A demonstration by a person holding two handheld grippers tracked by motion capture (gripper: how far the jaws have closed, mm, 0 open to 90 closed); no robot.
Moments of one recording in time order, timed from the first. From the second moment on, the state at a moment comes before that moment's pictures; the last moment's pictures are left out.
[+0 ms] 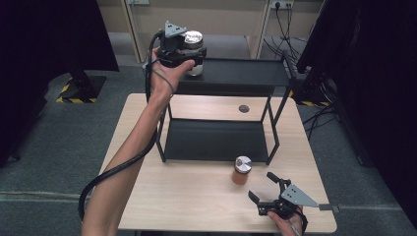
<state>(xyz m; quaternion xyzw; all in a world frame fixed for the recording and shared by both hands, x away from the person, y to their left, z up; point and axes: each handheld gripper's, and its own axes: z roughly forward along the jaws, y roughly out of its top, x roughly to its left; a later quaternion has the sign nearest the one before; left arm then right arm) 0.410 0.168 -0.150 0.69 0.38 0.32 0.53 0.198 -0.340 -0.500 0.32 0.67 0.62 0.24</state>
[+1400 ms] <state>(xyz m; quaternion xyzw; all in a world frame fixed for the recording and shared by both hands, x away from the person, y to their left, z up) 0.395 0.171 -0.175 0.65 0.39 0.32 0.56 0.198 -0.339 -0.500 0.31 0.67 0.63 0.24</state>
